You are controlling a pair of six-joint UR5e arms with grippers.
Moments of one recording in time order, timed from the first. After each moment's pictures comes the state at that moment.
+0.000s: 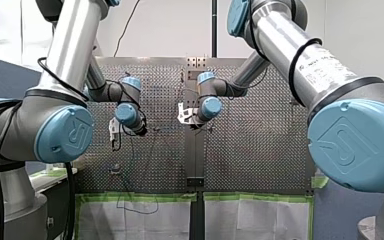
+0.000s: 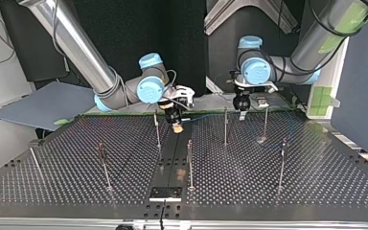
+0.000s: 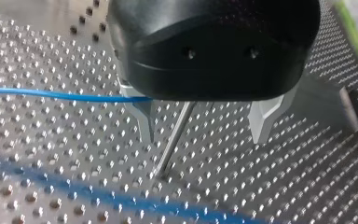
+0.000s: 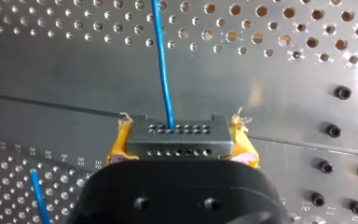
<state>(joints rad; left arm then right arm) -0.11 -1.91 -1.97 -2.67 -1.66 -1.72 2.29 -0.80 1.17 -0.10 1.61 1.57</state>
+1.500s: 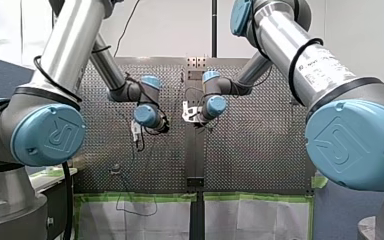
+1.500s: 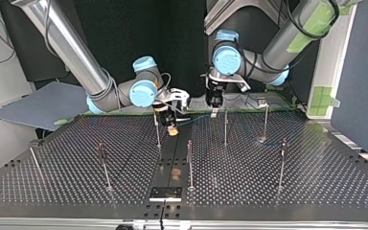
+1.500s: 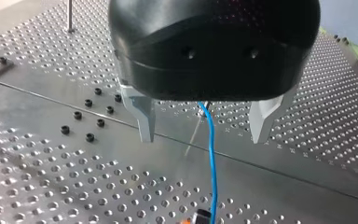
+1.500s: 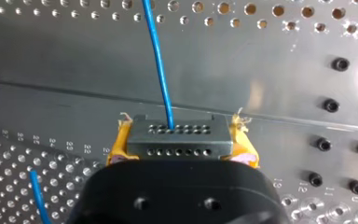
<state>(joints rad) -0.31 -1.95 -1.90 -2.59 -1.72 -1.82 2.25 -0.82 1.17 -0.09 1.58 1.58</state>
